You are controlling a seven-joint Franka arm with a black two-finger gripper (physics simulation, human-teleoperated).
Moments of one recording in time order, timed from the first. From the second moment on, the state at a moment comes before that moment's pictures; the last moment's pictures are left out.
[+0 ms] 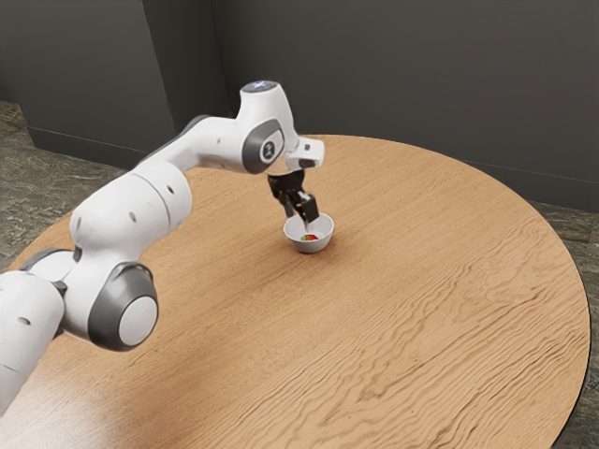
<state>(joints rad) -0.04 1.18 0.02 -0.51 -0.09 1.82 0.42</state>
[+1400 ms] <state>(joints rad) -0.01 1.27 -0.02 -0.50 -0.09 2.03 0.44</state>
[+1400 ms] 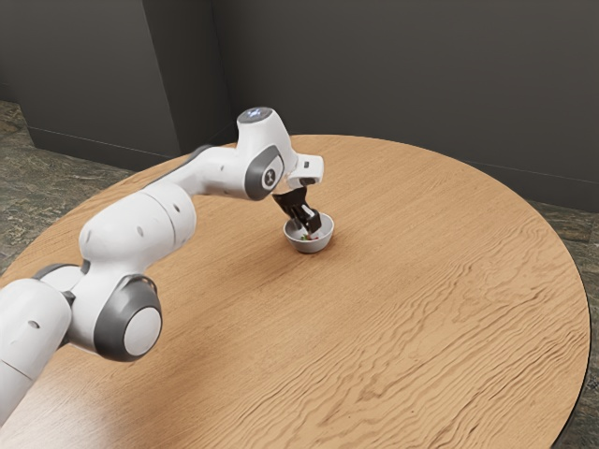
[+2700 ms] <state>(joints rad) 0.01 1.26 -0.07 -0.53 -0.07 2.06 0.43</state>
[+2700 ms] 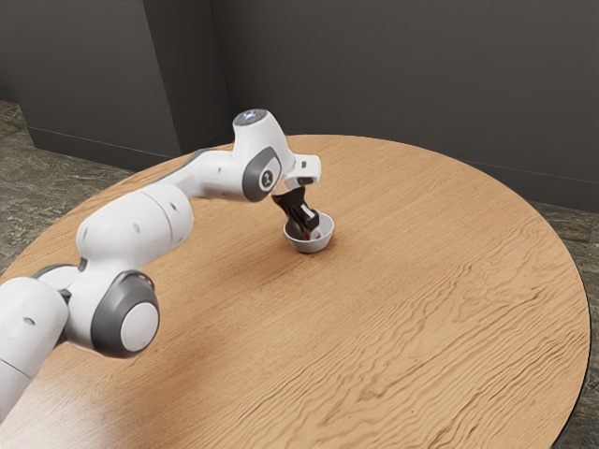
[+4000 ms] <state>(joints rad) -0.16 1.13 -0.21 -0.74 -0.08 2.07 0.43</state>
